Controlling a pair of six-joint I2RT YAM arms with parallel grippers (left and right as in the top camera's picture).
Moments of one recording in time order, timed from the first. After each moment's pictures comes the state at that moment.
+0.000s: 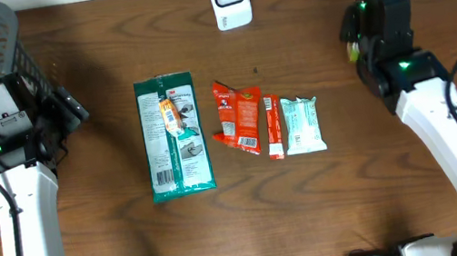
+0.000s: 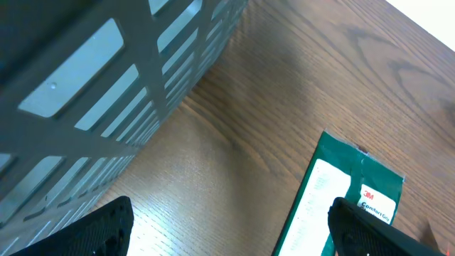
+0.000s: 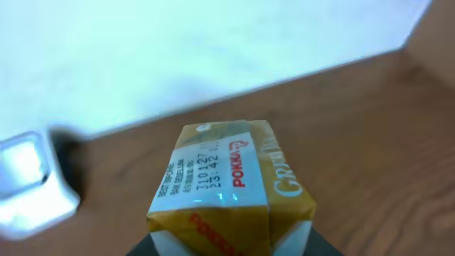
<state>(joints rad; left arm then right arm) 0.25 1.38 1.16 -0.69 -0.02 -0.36 0.16 1.52 1.21 -0.16 0.43 0.28</state>
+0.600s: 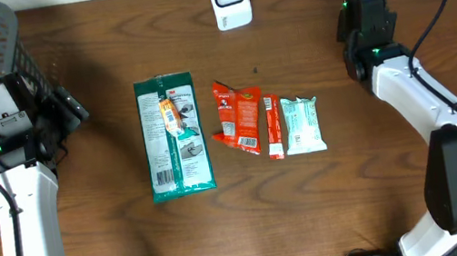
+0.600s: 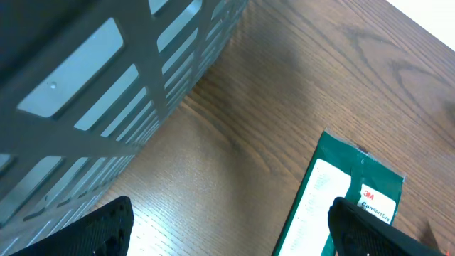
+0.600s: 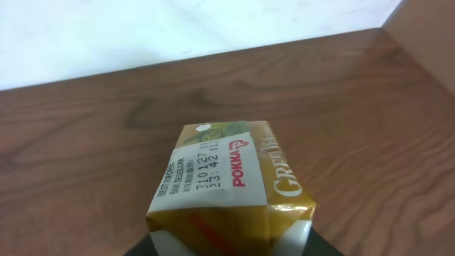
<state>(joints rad) 0.25 1.38 1.16 -0.69 -0.02 -0.36 0.11 1.79 1.20 0.00 0.50 0.18</state>
